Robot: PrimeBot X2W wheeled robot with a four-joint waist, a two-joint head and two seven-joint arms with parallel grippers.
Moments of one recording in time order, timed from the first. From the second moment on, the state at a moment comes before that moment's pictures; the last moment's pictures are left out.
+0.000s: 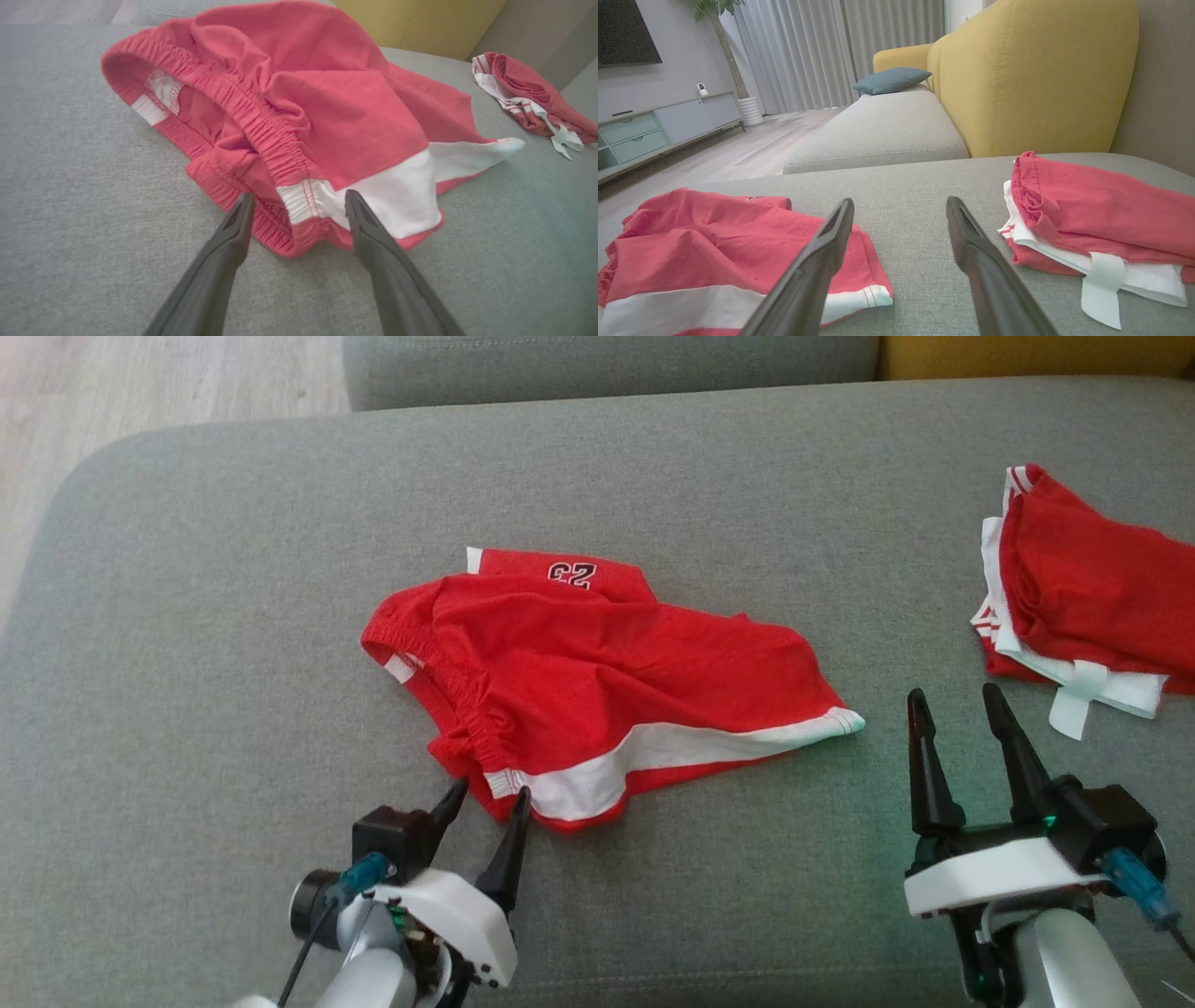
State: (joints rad) left arm -0.14 0.05 -0.44 0.45 -0.30 -0.04 -0.19; right arm -0.06 -0.05 0.02 0.24 0.13 0.13 -0.25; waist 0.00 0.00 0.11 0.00
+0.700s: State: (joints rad) left arm -0.21 0.05 -0.45 0.53 -0.32 -0.05 -0.18; right arm -0.08 -0.05 0.02 0.26 0.14 0.13 -0.25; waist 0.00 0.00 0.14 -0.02
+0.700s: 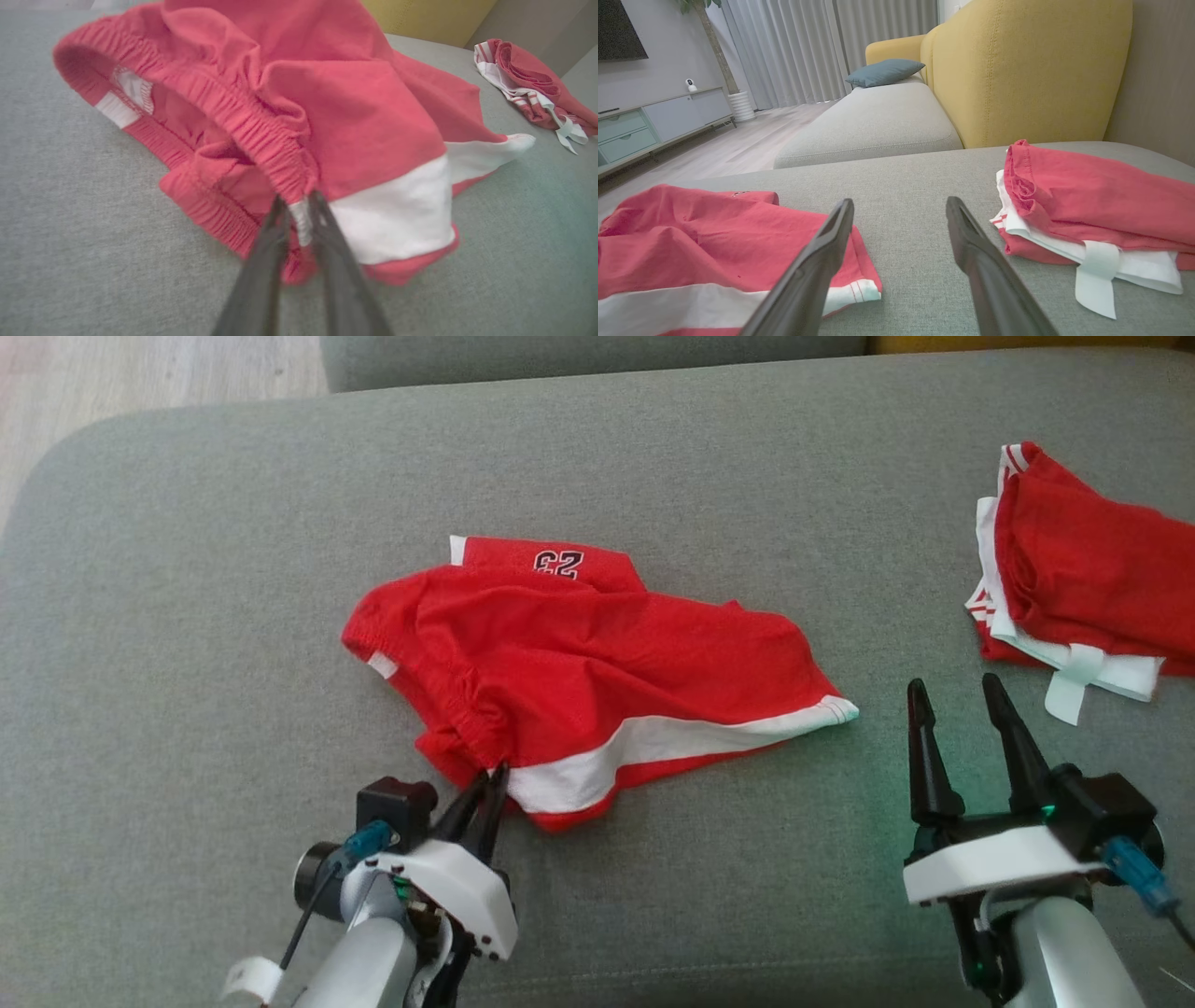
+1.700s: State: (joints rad) left arm -0.21 0.06 -0.46 0.44 -0.33 -0.04 -0.24; right arm -0.10 -0.05 0.08 0.47 0.14 0.13 -0.17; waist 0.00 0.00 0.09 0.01
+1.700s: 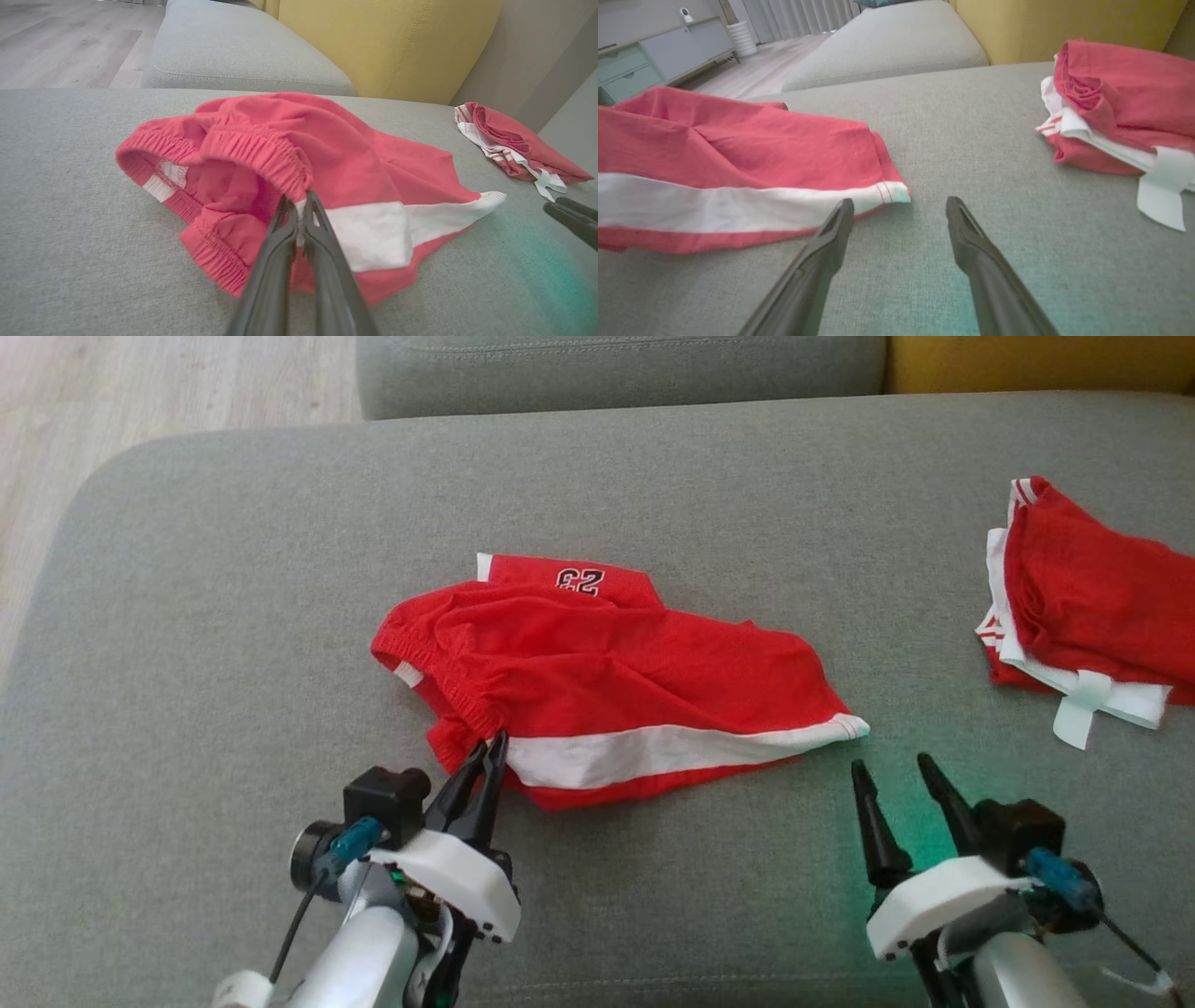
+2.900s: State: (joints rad) left arm -0.21 0.09 -0.50 0.39 -0.34 -0.03 -0.23; right arm -0.32 -0.05 0.08 0.78 0.01 0.13 -0.21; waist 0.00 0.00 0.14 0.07
